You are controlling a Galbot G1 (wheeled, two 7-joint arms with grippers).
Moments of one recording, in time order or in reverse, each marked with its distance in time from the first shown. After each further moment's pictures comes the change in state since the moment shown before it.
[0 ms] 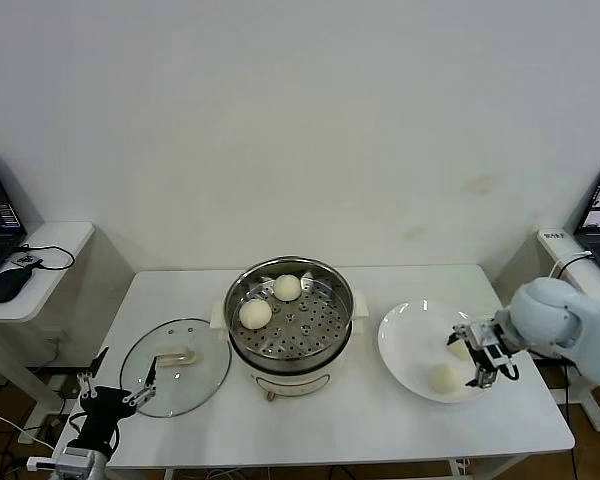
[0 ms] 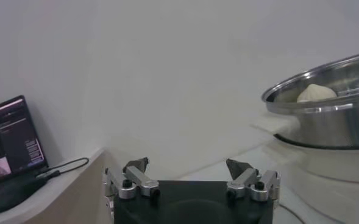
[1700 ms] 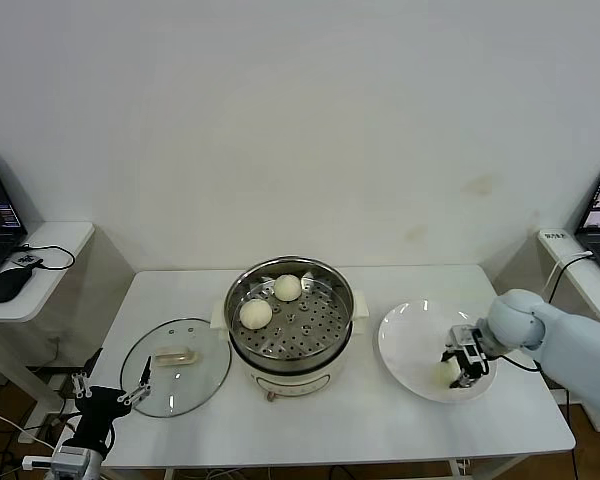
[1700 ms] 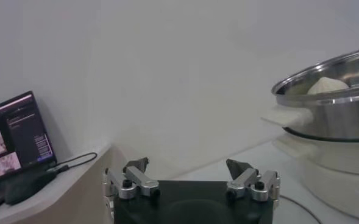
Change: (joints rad) left arm -0.011 0.007 -0.009 0.012 -0.012 -0.003 -0.002; right arm -0.013 0.106 0.046 -0.156 0.052 -0.027 -0.035
